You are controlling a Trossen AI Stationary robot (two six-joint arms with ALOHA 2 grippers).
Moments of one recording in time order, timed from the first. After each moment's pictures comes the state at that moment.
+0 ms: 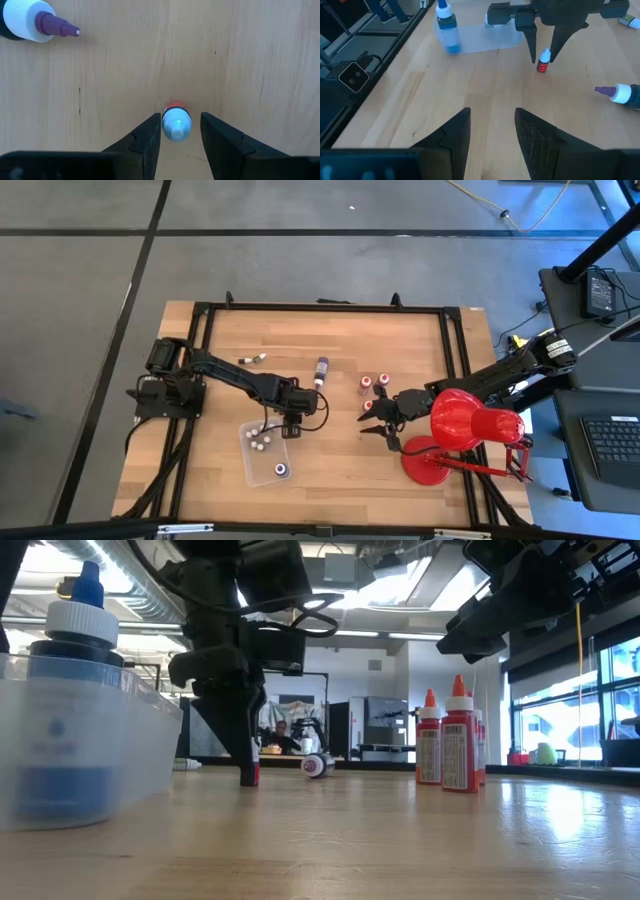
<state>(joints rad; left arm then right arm) -0.11 1.80 1.10 -0.55 -0.10 -0.21 0.30 1.25 0.55 0.19 0.05 0.15</state>
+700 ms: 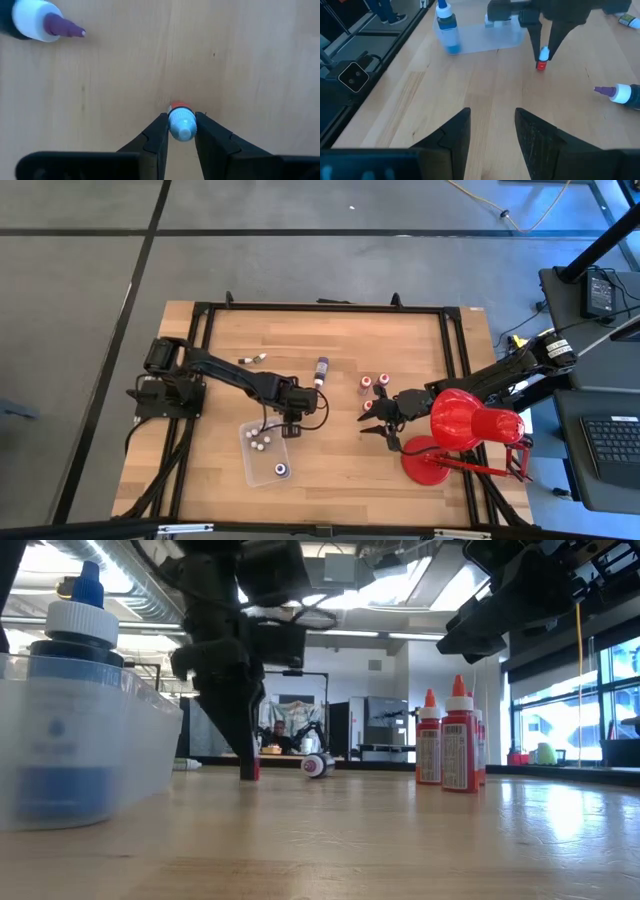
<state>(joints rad) -0.11 1.79 1.11 -0.56 -0.10 -0.22 0.30 1.25 0.55 0.19 0.05 0.15</state>
